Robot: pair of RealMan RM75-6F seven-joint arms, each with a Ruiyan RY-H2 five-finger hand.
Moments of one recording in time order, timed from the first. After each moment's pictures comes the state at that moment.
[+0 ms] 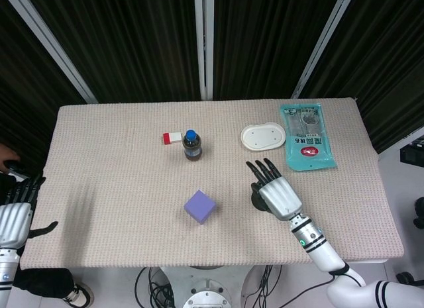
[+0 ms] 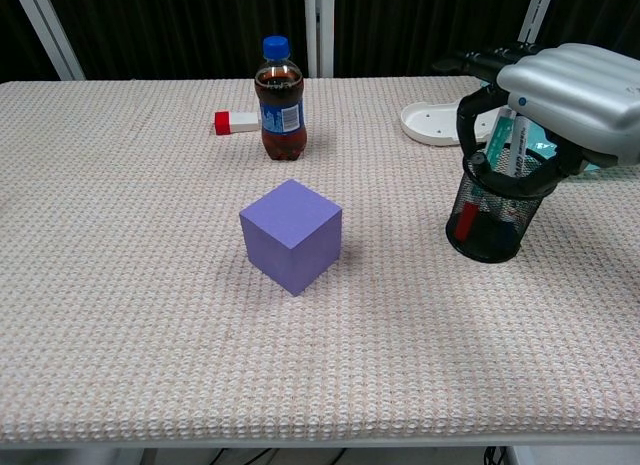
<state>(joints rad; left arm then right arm) -0.11 -1.14 -0.05 -1.55 1.43 1.43 -0.04 0.52 -1.44 0.12 -1.66 -1.48 1.14 -0.51</state>
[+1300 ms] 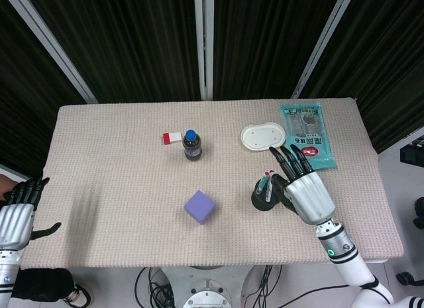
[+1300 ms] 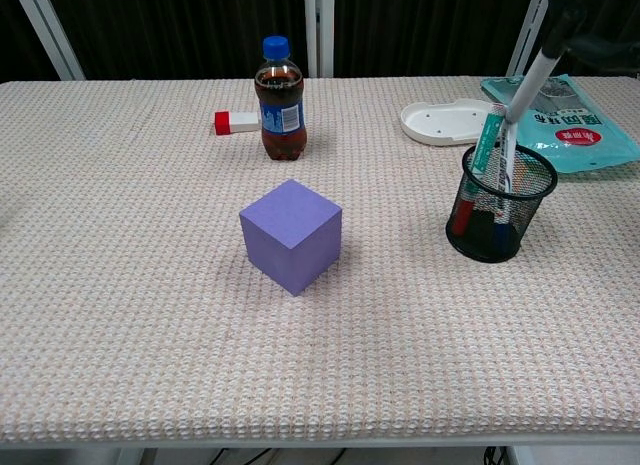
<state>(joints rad) -0.11 -1.12 -0.04 -1.60 1.46 1.44 -0.03 0.44 -1.22 0.14 -1.89 -1.63 1.39 -0.44</state>
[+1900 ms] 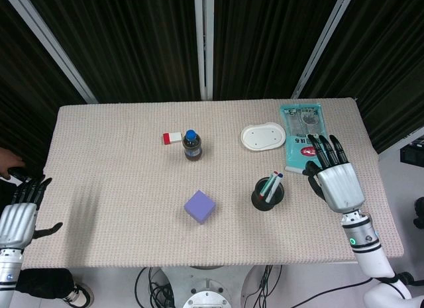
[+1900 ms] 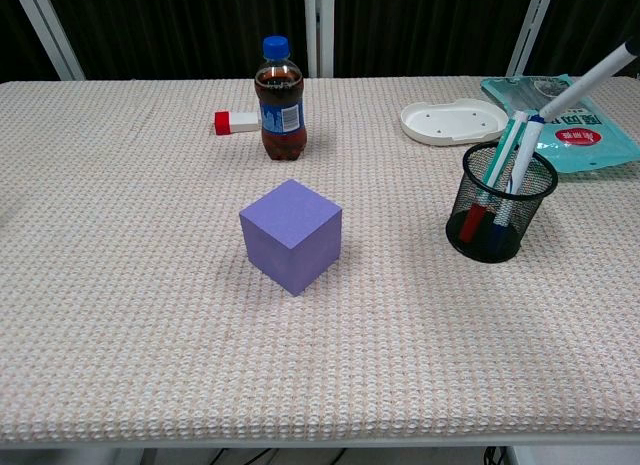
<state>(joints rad) -0.12 -1.13 -0.04 -1.59 1.44 1.41 -0.01 0.38 -1.21 0.16 -1.69 -1.53 1.41 -0.41</state>
